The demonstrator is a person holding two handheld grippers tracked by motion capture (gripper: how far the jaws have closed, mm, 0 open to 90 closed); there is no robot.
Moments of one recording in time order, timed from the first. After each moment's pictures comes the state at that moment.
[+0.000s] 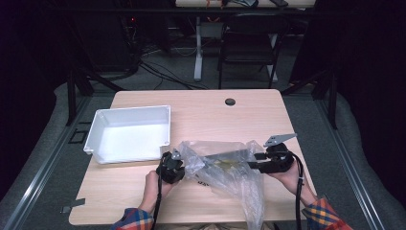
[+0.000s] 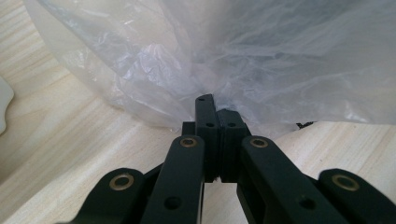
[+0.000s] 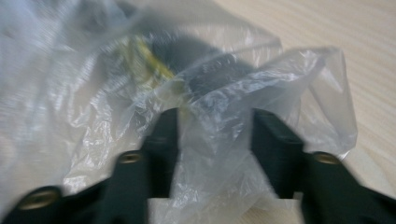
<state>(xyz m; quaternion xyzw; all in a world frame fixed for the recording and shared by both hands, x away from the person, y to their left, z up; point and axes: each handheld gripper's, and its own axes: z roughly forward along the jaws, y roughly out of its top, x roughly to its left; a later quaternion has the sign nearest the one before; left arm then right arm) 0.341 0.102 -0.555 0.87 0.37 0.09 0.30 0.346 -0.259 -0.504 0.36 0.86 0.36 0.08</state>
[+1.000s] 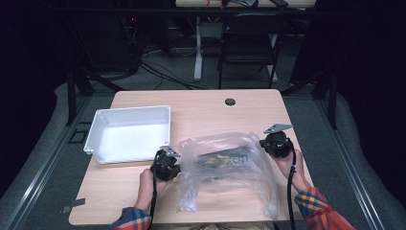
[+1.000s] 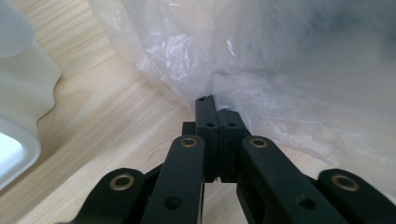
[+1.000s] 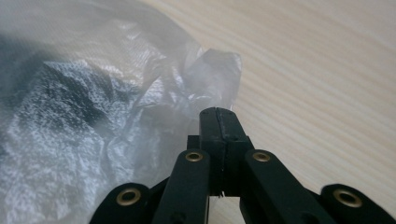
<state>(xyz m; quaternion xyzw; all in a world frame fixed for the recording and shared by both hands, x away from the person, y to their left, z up) 0.346 0.117 -0.553 0.86 0.40 0.10 0.29 0.395 -0.270 -0.522 0.44 0.82 0.29 0.22</state>
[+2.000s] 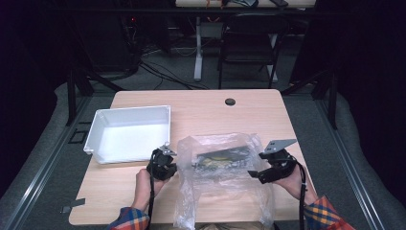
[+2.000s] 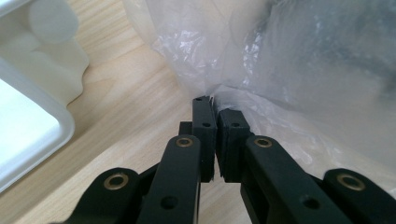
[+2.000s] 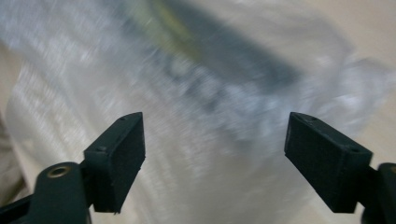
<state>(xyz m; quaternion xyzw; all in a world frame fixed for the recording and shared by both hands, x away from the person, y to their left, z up) 0.345 0.126 -0.545 0.86 0.42 0.11 0.28 0.322 -0.252 -0.493 0.32 0.88 0.34 0.11</state>
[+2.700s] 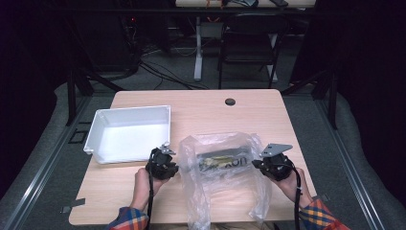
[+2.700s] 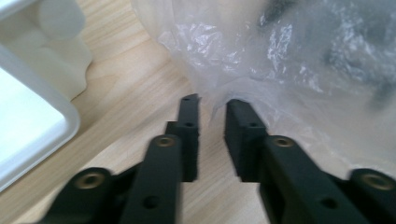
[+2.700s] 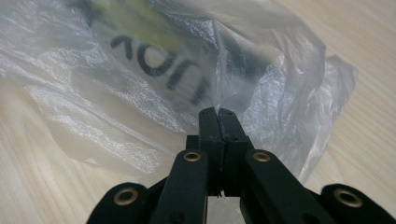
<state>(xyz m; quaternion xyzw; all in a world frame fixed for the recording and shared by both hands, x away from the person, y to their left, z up) 0.345 0.129 -0.540 0.85 0.43 0.10 0.28 0.320 -0.247 -0.504 0.33 0.87 0.32 0.18</state>
